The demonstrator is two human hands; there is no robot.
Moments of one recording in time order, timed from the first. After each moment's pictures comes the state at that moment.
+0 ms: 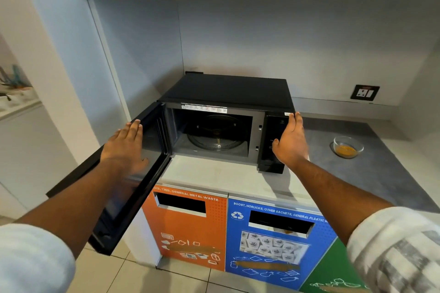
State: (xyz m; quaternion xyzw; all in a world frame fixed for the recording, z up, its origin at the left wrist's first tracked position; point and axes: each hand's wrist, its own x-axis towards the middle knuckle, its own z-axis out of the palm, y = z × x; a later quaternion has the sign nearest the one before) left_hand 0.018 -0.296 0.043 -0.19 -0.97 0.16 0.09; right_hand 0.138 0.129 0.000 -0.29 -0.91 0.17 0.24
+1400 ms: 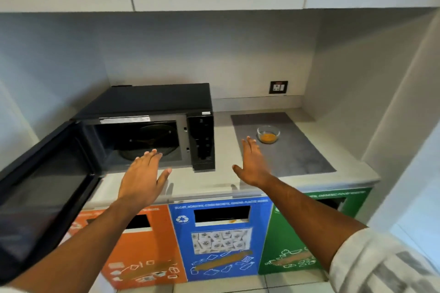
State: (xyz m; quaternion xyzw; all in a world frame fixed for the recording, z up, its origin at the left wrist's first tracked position) left_hand 0.142 -0.107 -0.008 -0.36 -0.92 -0.10 0.12; right_hand 0.292 0.187 -0.031 -0.26 -0.94 0.16 0.16
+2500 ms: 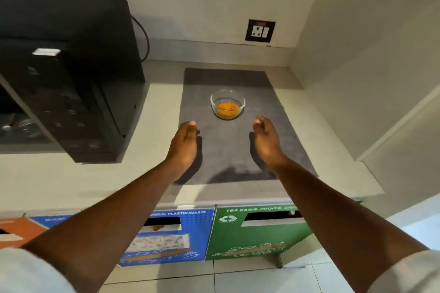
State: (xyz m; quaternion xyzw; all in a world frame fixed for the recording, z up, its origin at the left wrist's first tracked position) left_hand 0.162 0.330 -0.148 -0.15 -0.78 -0.57 -0.20; right_hand 0.266 0.511 -0.164 -0.40 -0.72 0.50 0.26
